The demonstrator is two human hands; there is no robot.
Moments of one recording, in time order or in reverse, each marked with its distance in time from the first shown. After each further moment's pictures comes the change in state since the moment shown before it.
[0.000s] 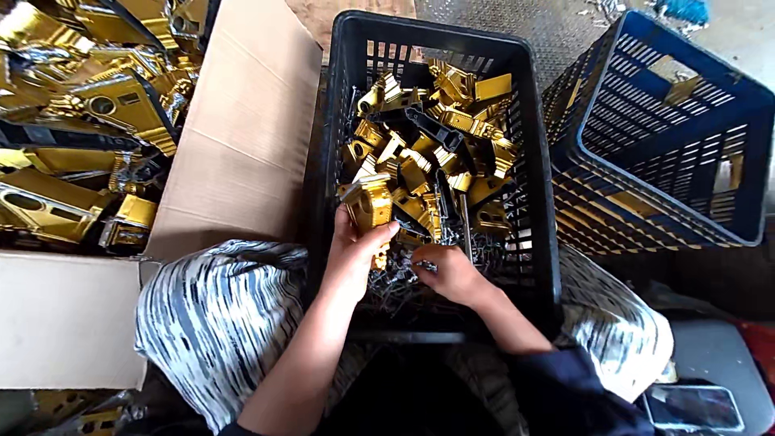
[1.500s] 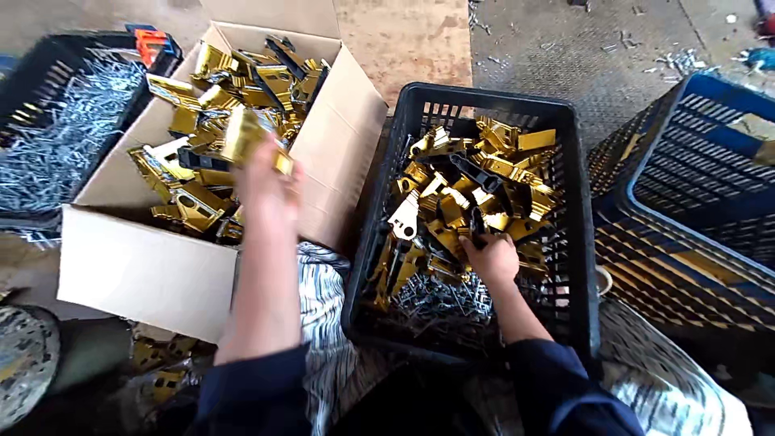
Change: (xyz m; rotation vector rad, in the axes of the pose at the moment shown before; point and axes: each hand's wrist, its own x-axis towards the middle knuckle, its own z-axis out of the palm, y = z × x) left_hand 0.056 0.158 -0.075 -0.125 0.625 0.414; right_hand 0.063 0.028 -0.029 -0.197 0.347 0.736
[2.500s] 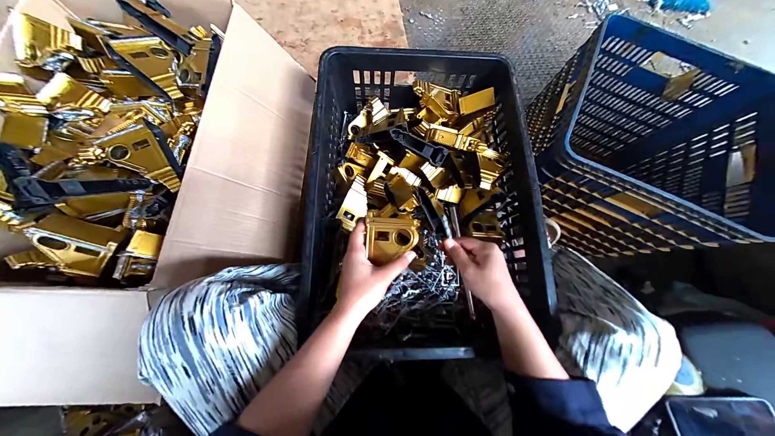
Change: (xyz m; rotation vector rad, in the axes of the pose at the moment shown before) left_hand -0.150 -0.150 0.005 0.576 -0.755 -0.059; right_hand -0.066 0.042 -0.034 0.469 0.033 -0.342
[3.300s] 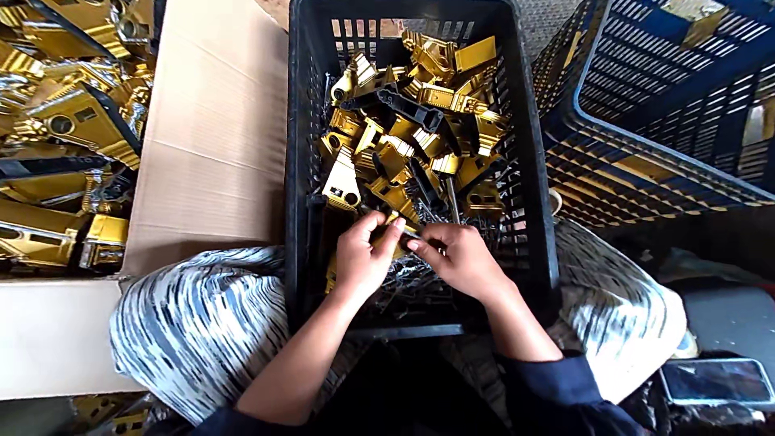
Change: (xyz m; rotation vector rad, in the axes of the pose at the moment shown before) left_hand -0.004 -0.003 0.006 0.319 -0.046 0.191; right_hand -0.008 -0.016 0.011 -0.109 -0.188 -0.319
